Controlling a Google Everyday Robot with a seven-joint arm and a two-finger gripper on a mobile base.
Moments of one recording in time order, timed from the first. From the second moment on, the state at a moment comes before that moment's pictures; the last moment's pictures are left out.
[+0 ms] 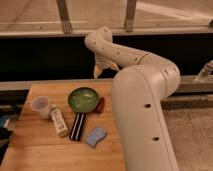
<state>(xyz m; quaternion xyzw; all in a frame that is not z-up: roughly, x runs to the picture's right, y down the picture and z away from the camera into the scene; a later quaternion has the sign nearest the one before) 0.013 -0.087 0.863 -0.18 0.21 0.55 0.79</state>
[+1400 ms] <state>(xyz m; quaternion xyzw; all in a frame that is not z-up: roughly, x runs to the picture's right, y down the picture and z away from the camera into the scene) 0.013 -0.087 0.863 -0.18 0.21 0.55 0.79</state>
